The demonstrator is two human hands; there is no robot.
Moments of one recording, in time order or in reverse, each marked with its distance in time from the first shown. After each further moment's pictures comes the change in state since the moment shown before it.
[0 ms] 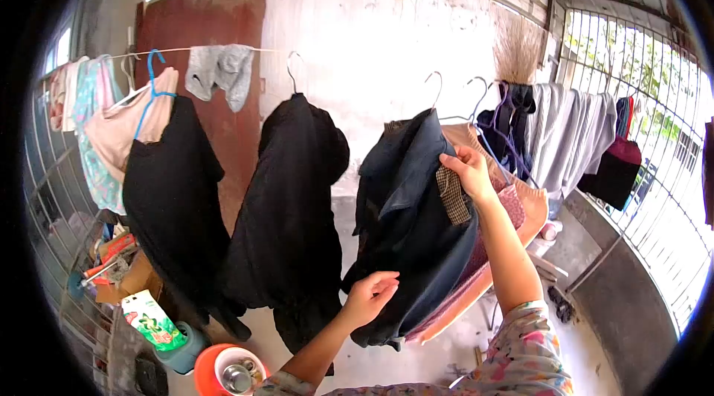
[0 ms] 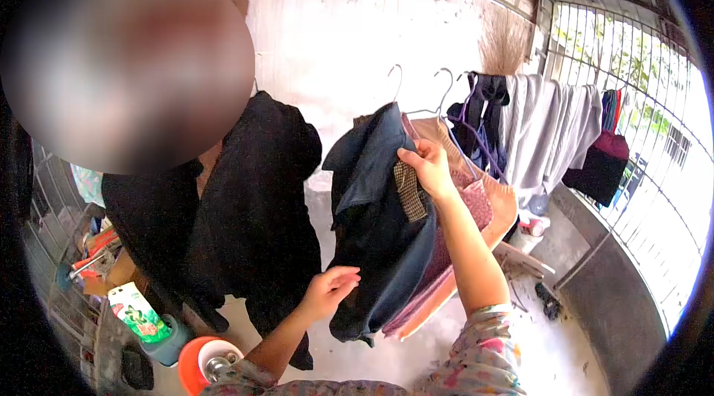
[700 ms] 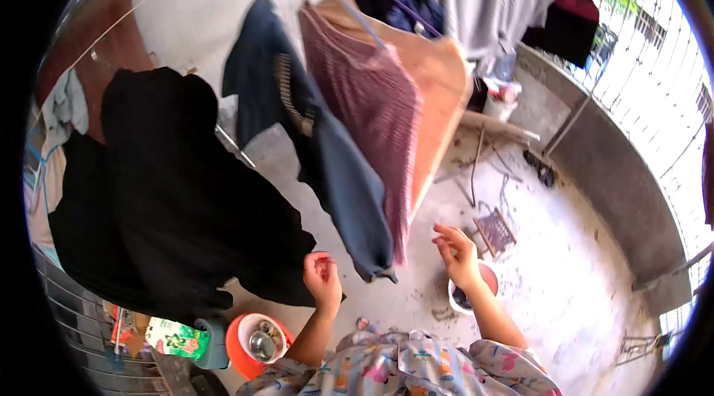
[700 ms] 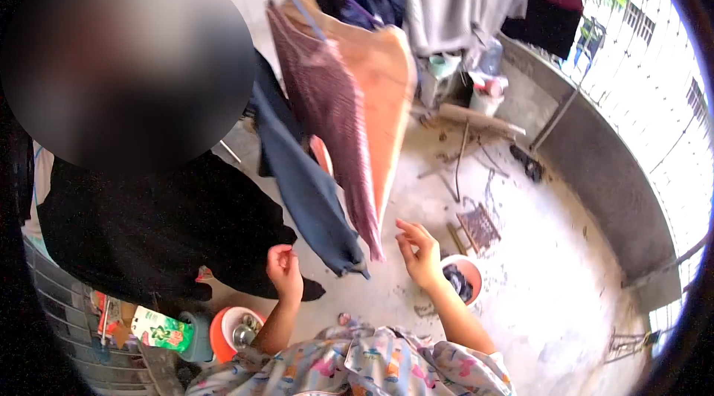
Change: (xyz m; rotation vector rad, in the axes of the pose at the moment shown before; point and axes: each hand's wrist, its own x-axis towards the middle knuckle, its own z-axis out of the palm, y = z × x) left_hand -0.087 -0.094 0.099 0.078 0.485 -0.128; right_hand -0.392 0.078 -0.064 -0.376 0.348 0.404
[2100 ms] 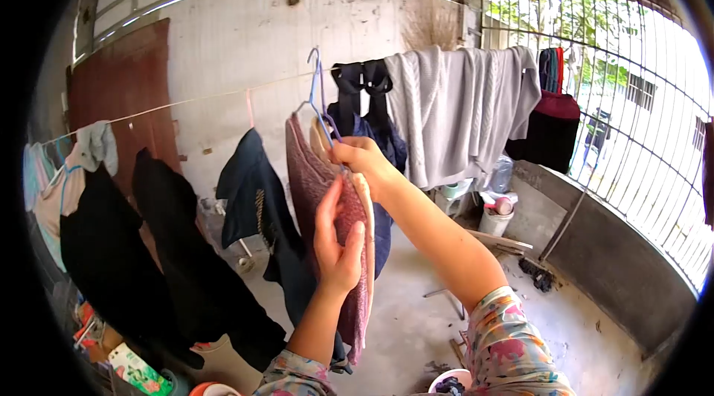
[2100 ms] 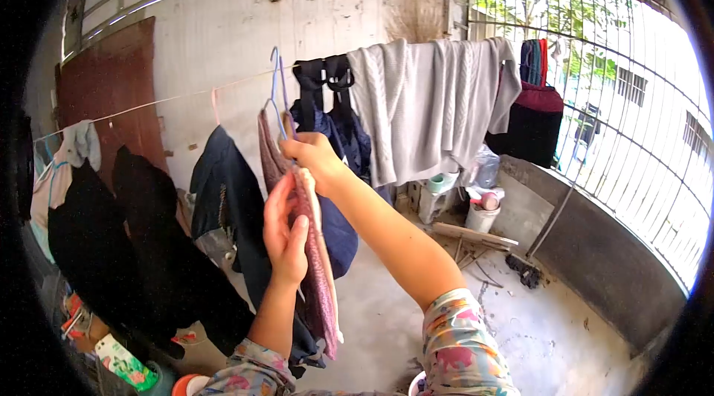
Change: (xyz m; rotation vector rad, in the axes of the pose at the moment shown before) left_hand 0.151 0.236 0.209 -0.256 -0.244 0.822; right_hand 0.312 -0.254 -0.014 0.613 -0.478 -0.169
